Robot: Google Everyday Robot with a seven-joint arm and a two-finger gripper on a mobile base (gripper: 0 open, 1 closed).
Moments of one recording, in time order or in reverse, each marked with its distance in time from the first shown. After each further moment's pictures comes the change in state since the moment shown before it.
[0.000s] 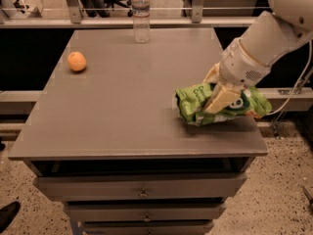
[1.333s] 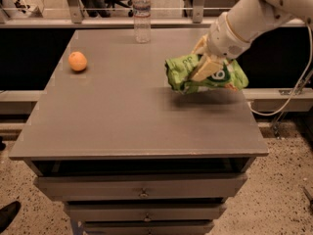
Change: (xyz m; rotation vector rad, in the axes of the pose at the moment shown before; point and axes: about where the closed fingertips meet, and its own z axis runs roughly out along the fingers) arm -0.022 -0.103 -0.002 0.186 -0.063 -0.102
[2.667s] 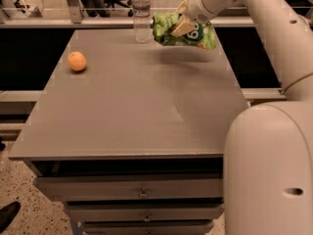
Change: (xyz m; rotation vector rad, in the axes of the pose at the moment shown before) arm -0.012 -0.201 0.049 0.325 -0.082 -0.004
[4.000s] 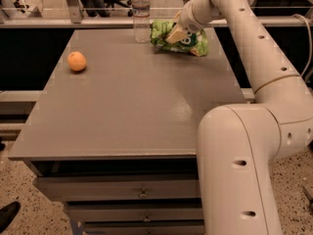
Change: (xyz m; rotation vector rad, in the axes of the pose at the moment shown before) arm 0.036 -0.012 0.063 0.007 0.014 0.113
